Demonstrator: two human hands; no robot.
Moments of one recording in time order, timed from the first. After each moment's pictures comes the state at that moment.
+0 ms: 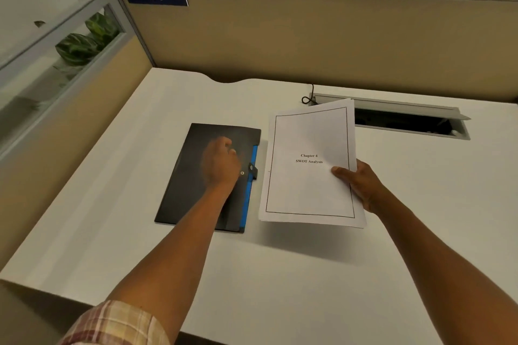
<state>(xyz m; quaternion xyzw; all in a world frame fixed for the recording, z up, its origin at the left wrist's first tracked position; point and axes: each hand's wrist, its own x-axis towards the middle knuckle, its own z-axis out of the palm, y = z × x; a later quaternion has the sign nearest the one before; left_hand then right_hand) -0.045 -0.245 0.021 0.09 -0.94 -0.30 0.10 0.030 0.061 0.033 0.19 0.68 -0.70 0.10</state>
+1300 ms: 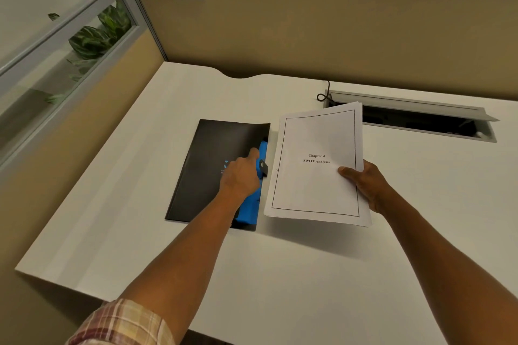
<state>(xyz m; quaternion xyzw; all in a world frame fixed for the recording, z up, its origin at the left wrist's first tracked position) -0.037 -0.248 0.023 -0.08 -0.98 -0.13 -0.14 0.013 0.041 0.021 0.22 0.68 -0.69 0.10</state>
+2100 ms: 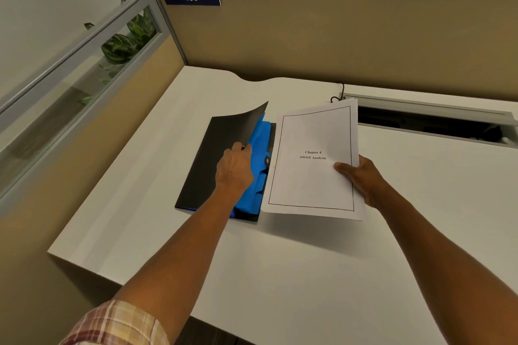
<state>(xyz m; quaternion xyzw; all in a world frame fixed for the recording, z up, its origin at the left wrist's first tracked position) -0.032 -0.274 0.038 -0.05 -1.00 -0.03 -0.03 -0.003 0.017 0.027 0.18 0.68 -0.70 0.12</state>
